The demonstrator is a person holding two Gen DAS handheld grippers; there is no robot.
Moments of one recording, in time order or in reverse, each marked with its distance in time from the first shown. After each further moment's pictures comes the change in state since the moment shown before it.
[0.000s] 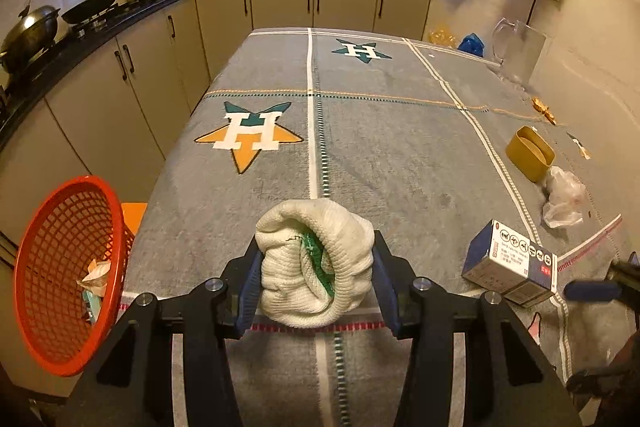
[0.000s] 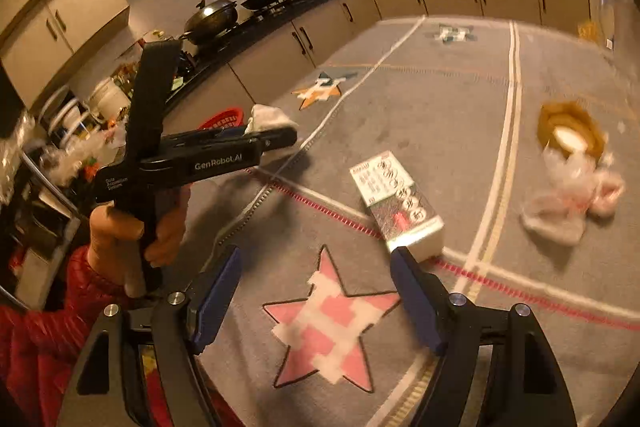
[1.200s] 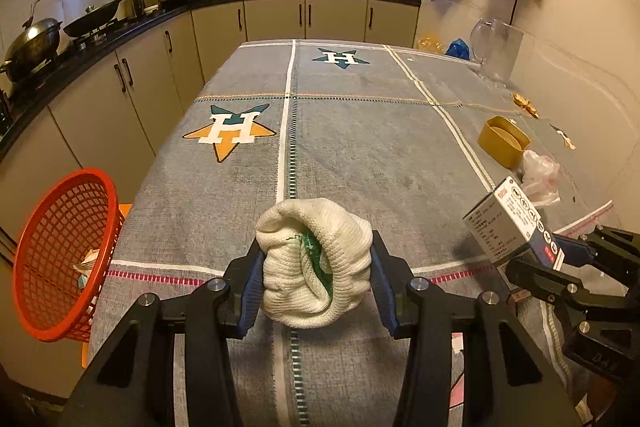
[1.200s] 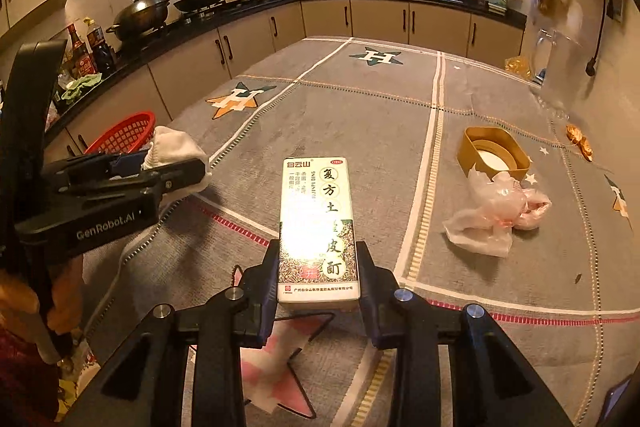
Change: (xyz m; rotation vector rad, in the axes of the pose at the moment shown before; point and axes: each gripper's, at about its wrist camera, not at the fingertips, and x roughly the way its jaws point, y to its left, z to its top) left arm -0.022 -0.028 -0.024 0.026 -0.059 0.004; right arm 0.017 0.004 0.001 -0.020 -0.049 -0.363
